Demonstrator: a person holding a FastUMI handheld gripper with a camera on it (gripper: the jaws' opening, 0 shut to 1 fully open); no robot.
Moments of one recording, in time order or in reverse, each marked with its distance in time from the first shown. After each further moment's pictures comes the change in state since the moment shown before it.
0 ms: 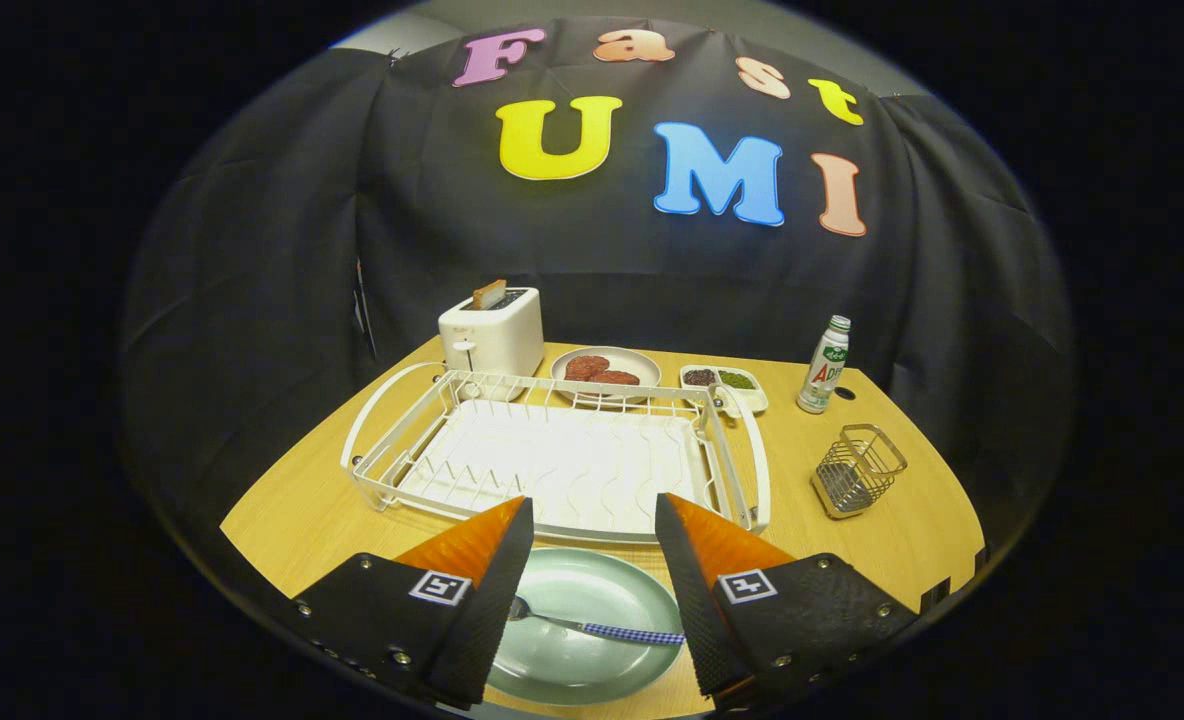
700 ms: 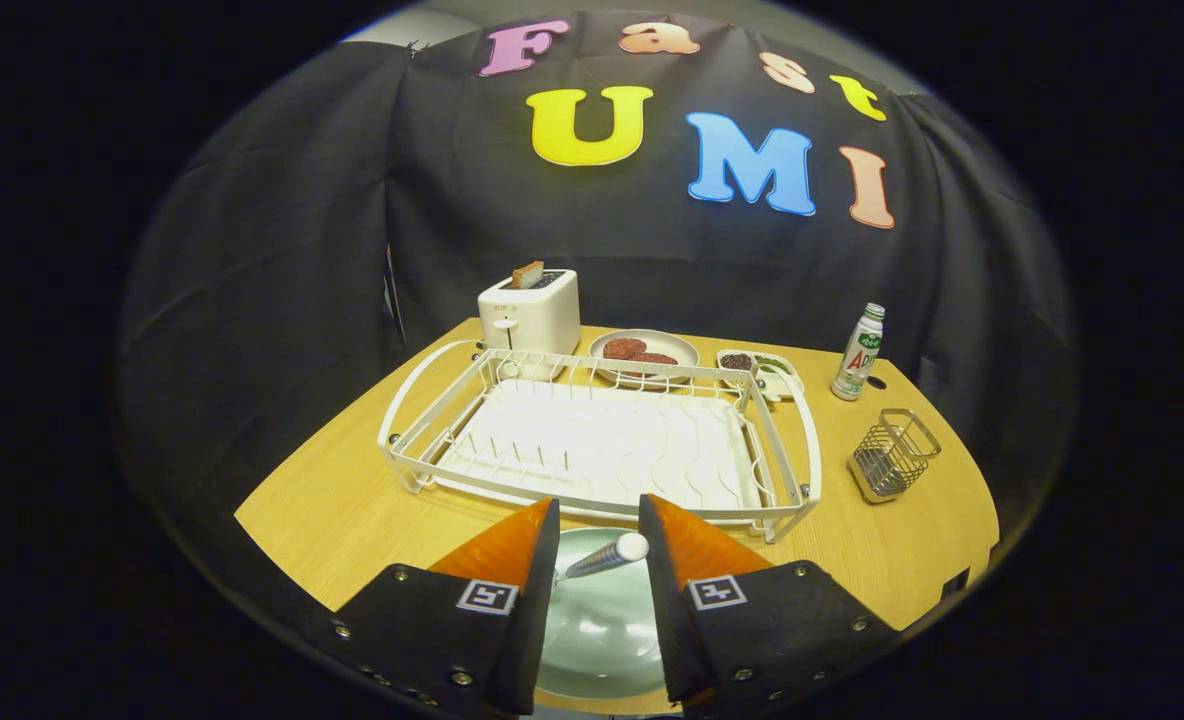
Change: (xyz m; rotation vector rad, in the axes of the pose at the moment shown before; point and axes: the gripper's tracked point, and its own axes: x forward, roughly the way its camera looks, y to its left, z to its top) arm 0.003 0.040 -0.023 -0.018 0.040 0.087
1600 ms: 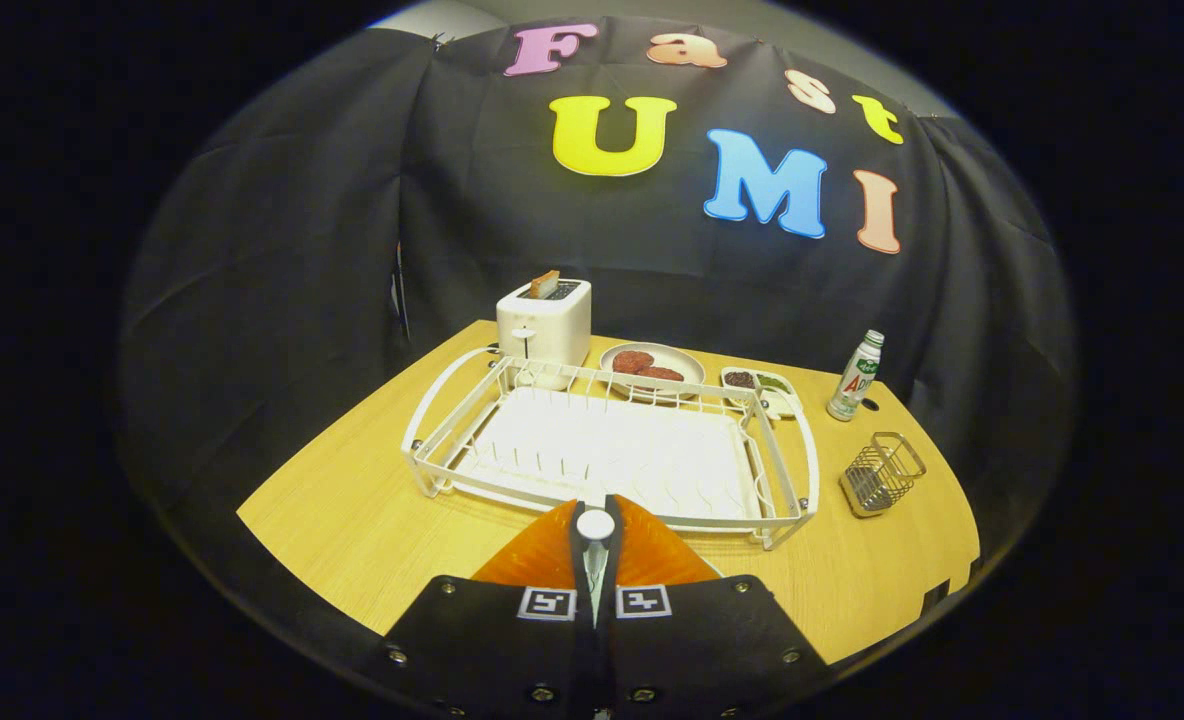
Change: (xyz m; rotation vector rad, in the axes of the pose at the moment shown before) arm -0.014 0.036 0.008 -0.059 -0.009 -0.007
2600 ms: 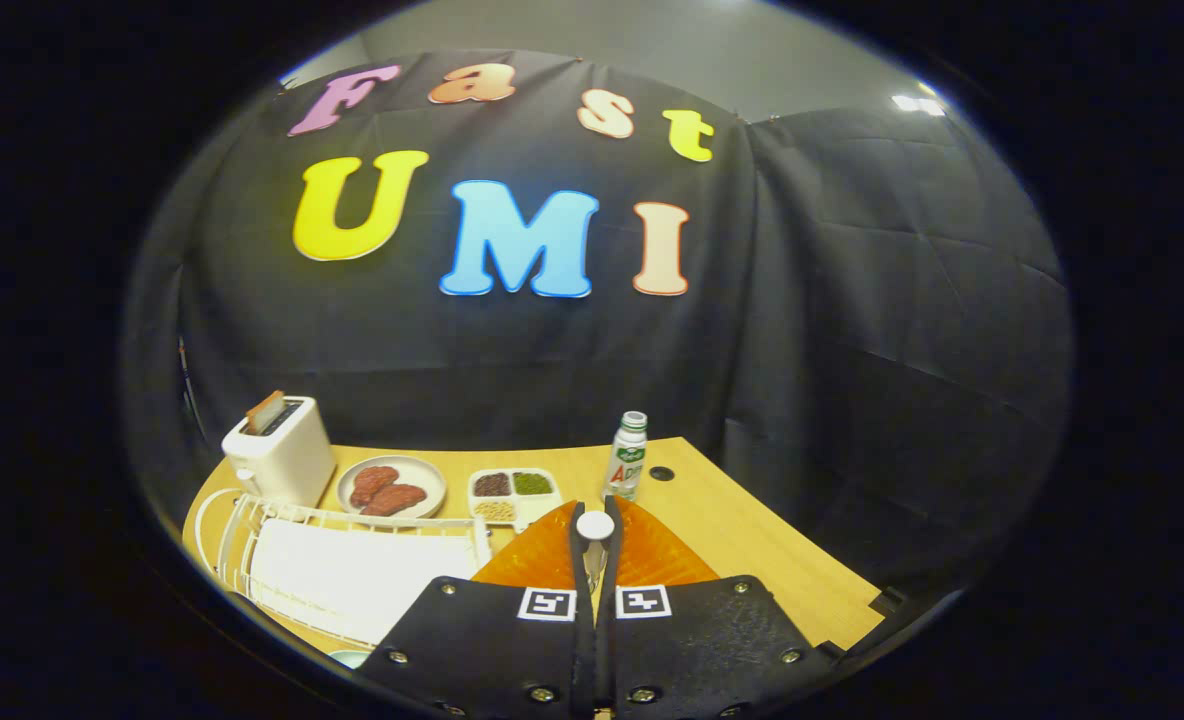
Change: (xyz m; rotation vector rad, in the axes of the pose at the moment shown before) arm 0.000 -0.245 0.116 0.148 -0.170 -0.496
